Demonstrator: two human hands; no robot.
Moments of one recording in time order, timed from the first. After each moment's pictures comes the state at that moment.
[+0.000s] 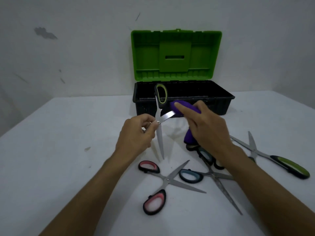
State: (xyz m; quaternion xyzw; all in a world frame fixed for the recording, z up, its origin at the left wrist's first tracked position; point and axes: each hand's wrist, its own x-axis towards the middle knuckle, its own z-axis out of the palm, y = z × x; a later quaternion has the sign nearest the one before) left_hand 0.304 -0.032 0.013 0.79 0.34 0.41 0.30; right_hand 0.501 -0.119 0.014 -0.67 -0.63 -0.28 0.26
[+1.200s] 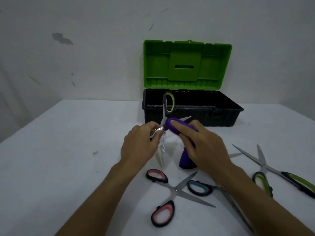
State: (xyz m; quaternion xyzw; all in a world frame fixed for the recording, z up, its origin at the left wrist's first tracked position) left_hand 0.299 -0.019 0.004 0.82 0.36 0.41 0.16; right_hand 0.470 -0.118 0.005 -0.65 -0.68 -0.23 0.26
